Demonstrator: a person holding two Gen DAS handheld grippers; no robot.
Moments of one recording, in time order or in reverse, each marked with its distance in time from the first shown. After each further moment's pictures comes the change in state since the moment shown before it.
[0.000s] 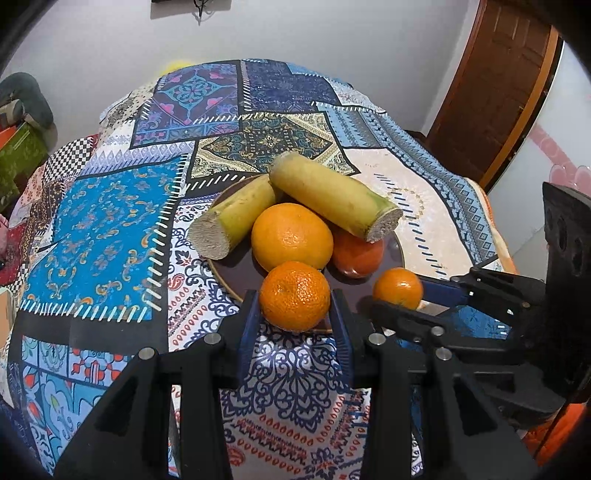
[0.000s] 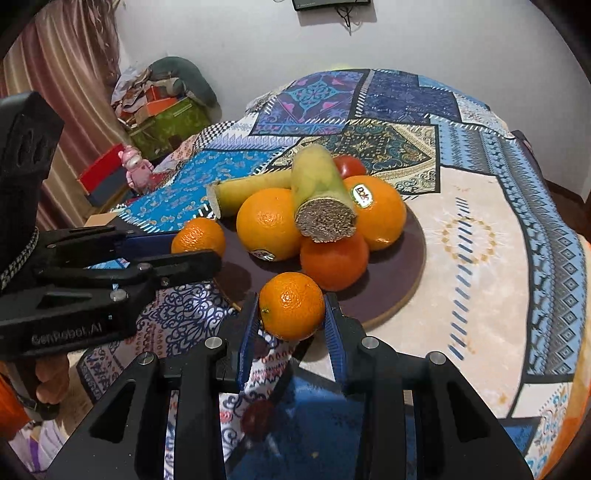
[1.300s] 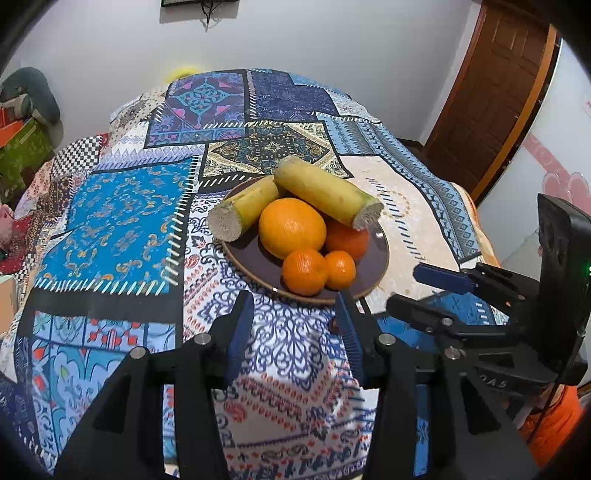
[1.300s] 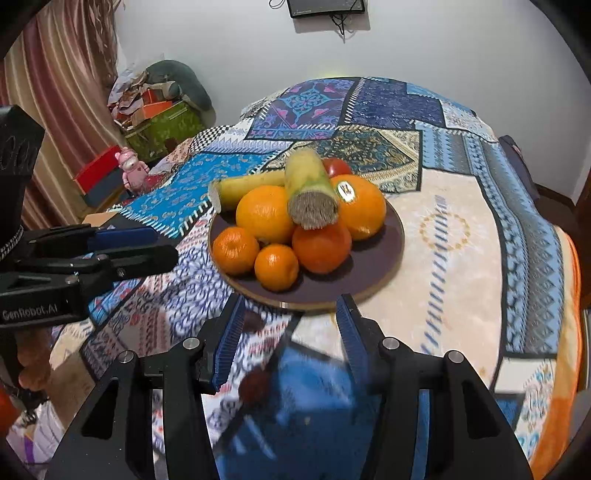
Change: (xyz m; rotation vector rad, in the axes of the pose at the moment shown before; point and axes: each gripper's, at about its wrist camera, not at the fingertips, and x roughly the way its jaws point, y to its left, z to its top) left arm -0.045 0.000 -0.024 -0.021 -0.043 -0.007; right arm -0.031 -0.001 -0.018 0.006 -0.021 -0.041
